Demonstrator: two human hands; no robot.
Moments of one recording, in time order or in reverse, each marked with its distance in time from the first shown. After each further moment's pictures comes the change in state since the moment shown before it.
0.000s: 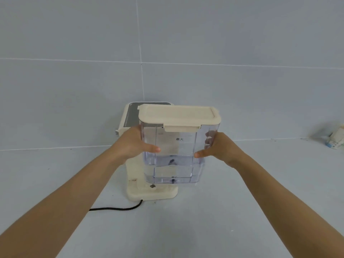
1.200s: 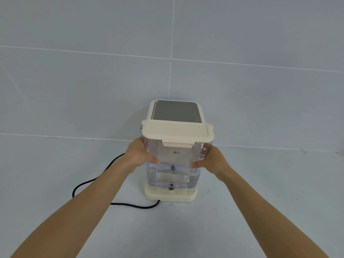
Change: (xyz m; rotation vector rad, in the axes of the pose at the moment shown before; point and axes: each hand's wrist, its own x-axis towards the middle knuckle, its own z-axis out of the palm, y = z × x) left_hand 0.015 -0.077 -0.024 -0.175 0.085 -0.238; right_hand 0.053 0.011 0.089 0.042 -0.038 0.024
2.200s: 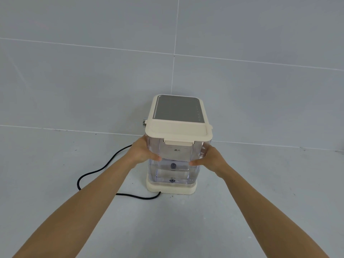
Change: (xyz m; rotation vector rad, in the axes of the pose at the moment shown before) left_hand 0.009 -0.028 0.004 0.082 -0.036 0.019; right_hand -0.002 0.014 0.008 -0.114 -0.025 0.044
